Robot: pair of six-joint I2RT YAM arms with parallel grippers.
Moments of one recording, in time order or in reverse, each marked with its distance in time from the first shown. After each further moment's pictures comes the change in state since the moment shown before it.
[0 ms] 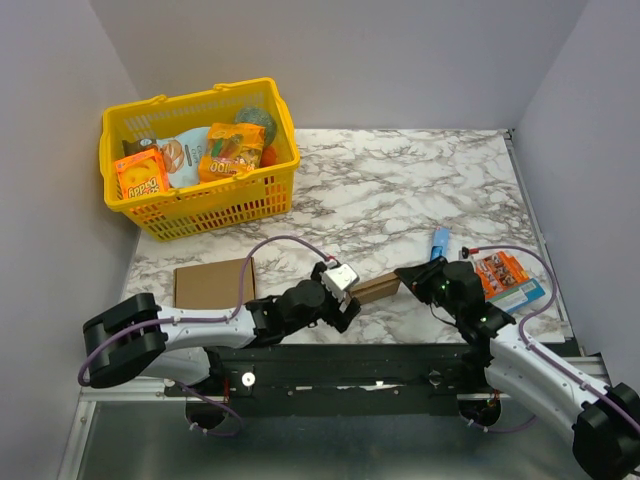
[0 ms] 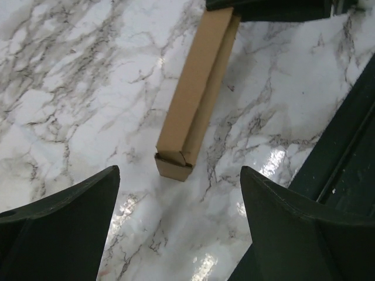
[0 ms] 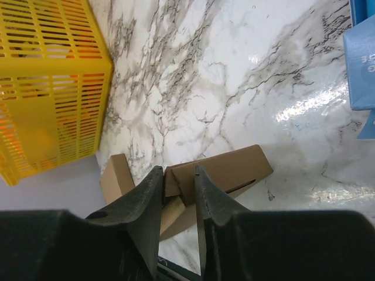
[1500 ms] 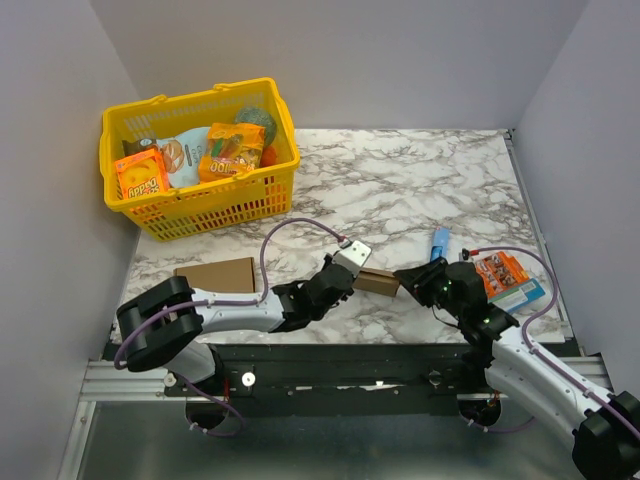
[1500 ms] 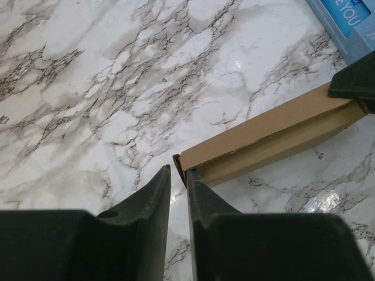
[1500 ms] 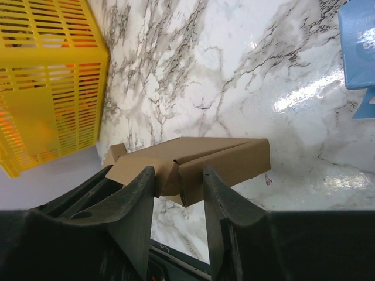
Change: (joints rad) left arm 0.020 0.214 0.212 -0.084 -0.293 -0.008; right arm -0.010 -0.043 0.010 -0.073 -0.061 0.015
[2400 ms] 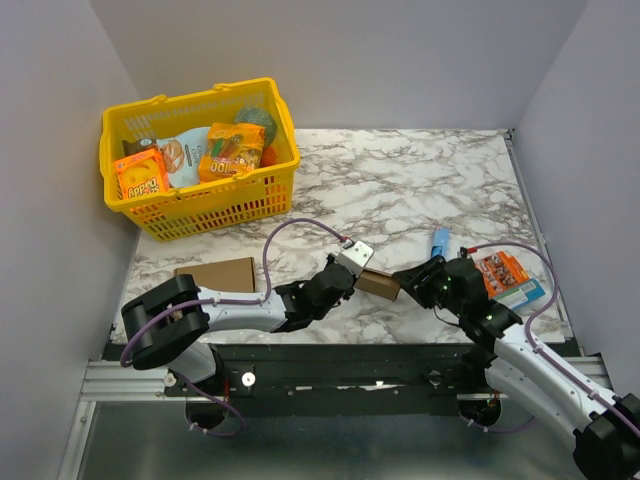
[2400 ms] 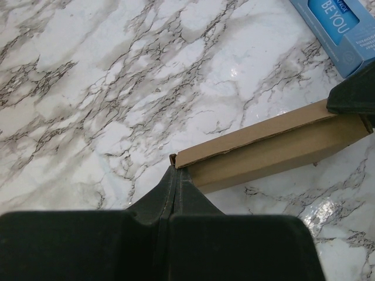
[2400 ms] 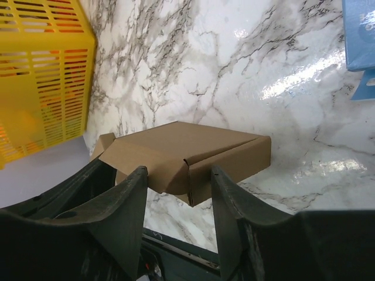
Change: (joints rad) left arm 0.003 0.024 -0.011 0.058 0.023 0.029; right arm 0.010 -0.006 0.067 -0.128 -0.011 -0.018
